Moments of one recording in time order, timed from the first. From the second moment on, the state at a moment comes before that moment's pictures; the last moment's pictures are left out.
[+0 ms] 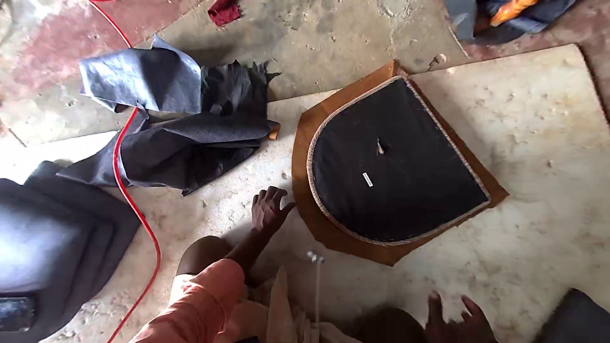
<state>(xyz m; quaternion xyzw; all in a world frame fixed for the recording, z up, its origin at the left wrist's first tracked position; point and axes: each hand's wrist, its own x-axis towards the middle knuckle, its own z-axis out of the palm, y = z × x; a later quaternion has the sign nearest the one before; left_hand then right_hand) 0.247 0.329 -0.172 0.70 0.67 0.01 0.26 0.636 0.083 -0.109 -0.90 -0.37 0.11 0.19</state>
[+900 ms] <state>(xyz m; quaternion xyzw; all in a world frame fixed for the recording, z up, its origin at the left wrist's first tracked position) 0.308 0.334 -0.145 0.54 0.77 -0.07 0.33 0.573 0.175 -0.169 -0.89 -0.18 0.29 0.30</state>
